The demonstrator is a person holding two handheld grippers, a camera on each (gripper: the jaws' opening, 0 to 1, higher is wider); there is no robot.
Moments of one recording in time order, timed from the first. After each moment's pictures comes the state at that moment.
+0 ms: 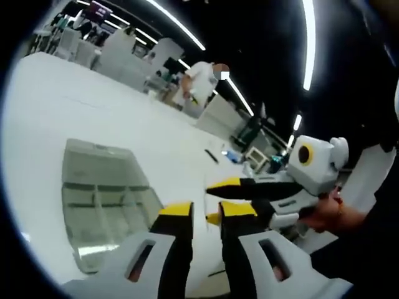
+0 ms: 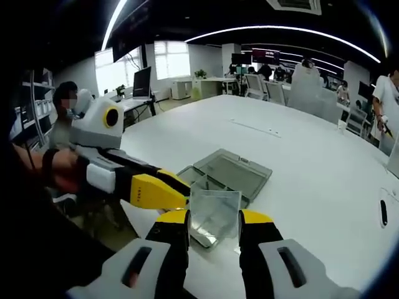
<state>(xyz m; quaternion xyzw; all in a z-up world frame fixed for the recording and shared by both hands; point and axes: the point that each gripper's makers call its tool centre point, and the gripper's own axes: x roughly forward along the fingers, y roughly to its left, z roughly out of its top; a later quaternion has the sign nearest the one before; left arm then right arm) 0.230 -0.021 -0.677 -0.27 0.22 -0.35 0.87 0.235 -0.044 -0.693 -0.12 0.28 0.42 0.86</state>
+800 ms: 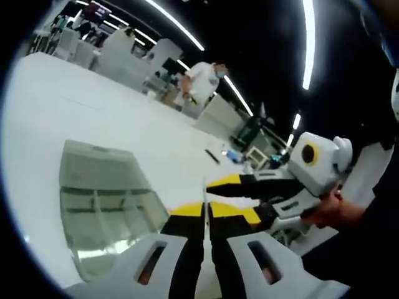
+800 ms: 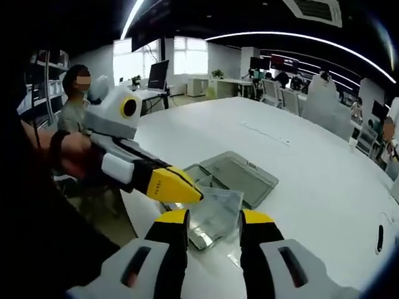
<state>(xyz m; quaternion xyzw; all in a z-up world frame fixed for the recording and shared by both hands) 0.239 -0.024 -0.680 -0.24 0.21 -0.35 0.88 0.240 -0.039 -0.694 -0.18 0.24 0.47 0.83</state>
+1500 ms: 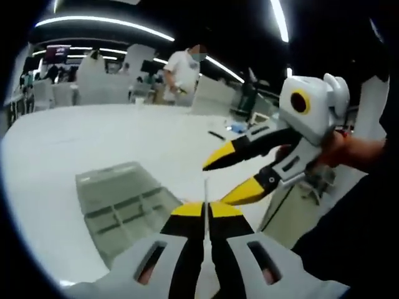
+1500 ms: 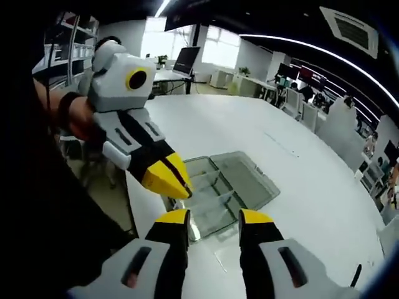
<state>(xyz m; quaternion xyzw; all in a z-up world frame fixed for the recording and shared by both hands) 0.217 -0.021 -0.691 -0.05 0.21 -0.37 0.90 0.232 -0.038 -0.694 -0.29 0.22 0.52 0.78</state>
